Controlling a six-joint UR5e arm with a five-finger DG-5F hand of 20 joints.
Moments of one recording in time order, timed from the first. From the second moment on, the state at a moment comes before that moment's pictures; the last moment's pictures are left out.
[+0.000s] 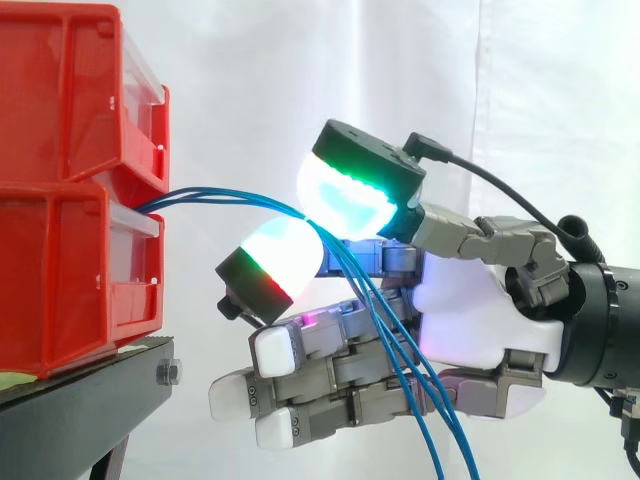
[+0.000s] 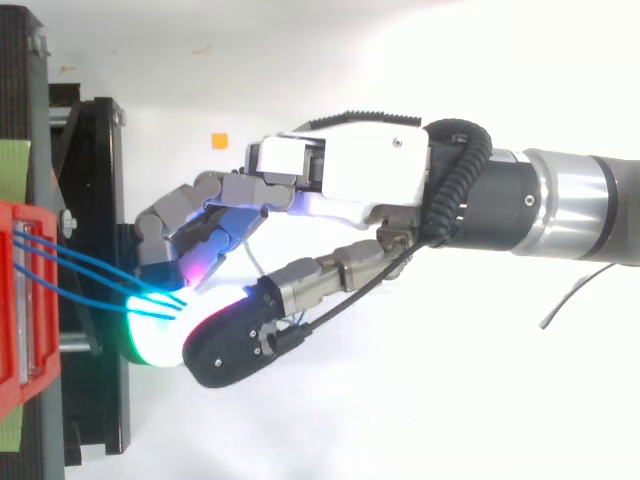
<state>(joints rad) 0.11 -2.35 -1.25 -2.53 -1.43 -0.10</state>
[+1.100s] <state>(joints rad) 0.11 -2.35 -1.19 -2.67 -1.43 -0.10</state>
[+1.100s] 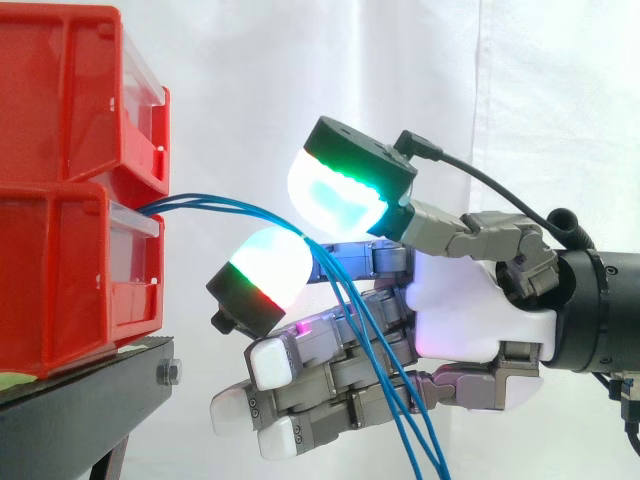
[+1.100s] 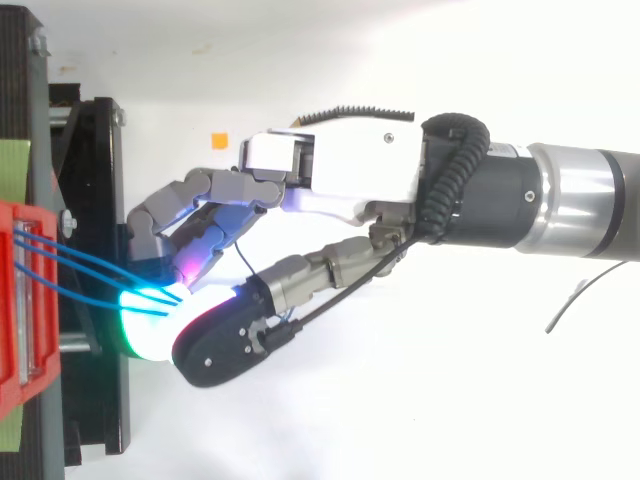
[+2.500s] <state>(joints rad) 0.10 -2.33 -1.16 -2.75 -1.43 -0.15</state>
